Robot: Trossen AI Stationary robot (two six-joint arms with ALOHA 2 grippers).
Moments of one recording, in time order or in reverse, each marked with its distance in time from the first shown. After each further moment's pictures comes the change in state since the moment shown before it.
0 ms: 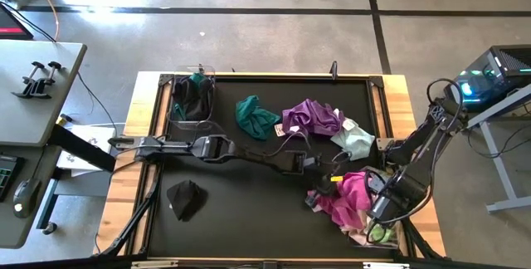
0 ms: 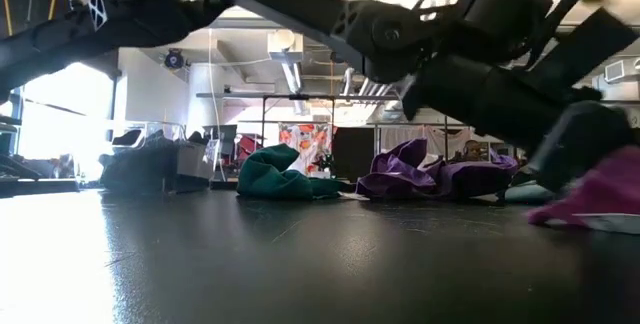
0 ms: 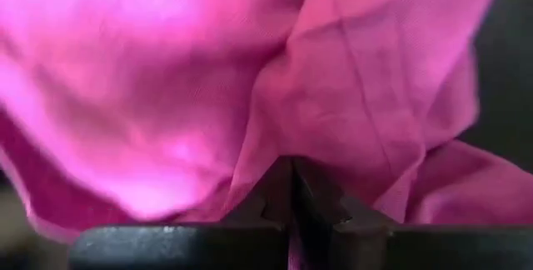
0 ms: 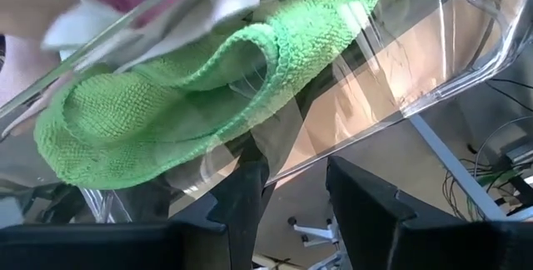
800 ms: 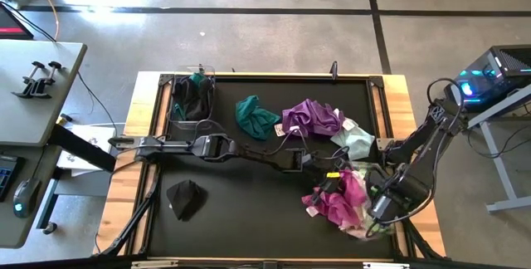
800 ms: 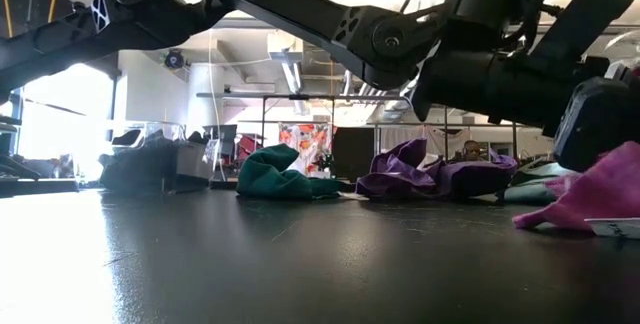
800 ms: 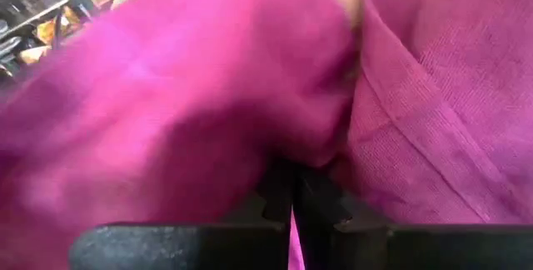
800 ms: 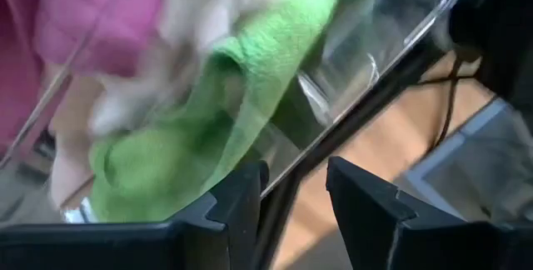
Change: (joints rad) left arm 0.005 0.006 0.000 0.178 0.035 0.070; right arm -0.002 -0.009 0.089 -0.092 0.245 0.058
